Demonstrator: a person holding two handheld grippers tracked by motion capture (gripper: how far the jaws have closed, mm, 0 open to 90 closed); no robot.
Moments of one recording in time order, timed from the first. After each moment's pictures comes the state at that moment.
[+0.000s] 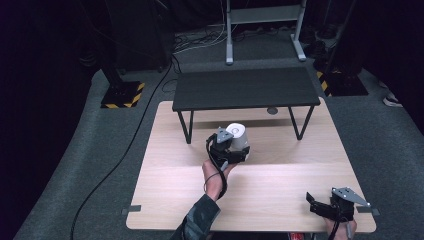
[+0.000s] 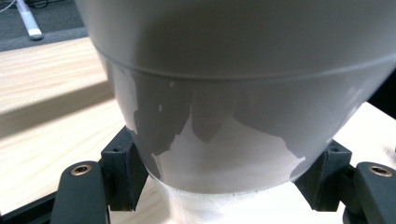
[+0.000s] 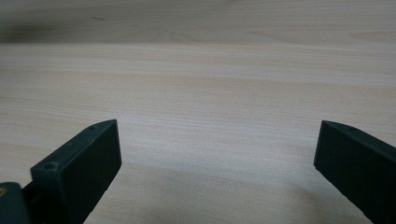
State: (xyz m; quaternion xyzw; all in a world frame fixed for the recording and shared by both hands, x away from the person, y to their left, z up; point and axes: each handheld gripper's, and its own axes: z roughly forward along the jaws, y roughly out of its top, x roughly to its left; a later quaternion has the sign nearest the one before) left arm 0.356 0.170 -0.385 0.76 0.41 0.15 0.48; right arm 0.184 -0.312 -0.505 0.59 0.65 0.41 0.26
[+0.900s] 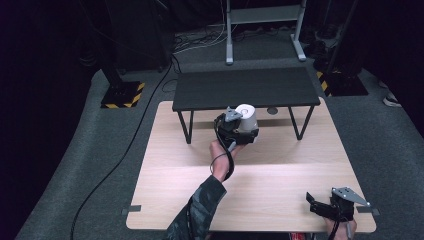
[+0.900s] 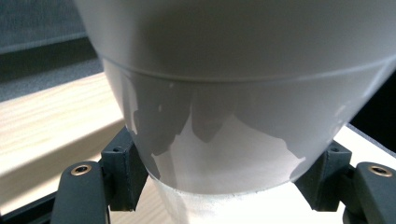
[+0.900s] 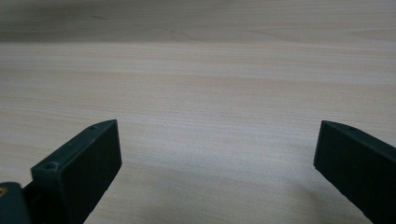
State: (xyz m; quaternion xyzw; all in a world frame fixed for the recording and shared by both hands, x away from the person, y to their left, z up) left arm 0.395 0.149 -0.344 0.77 0.38 0.15 0.49; right arm 0.185 -0.312 -0.504 0.59 0.65 0.41 0.25
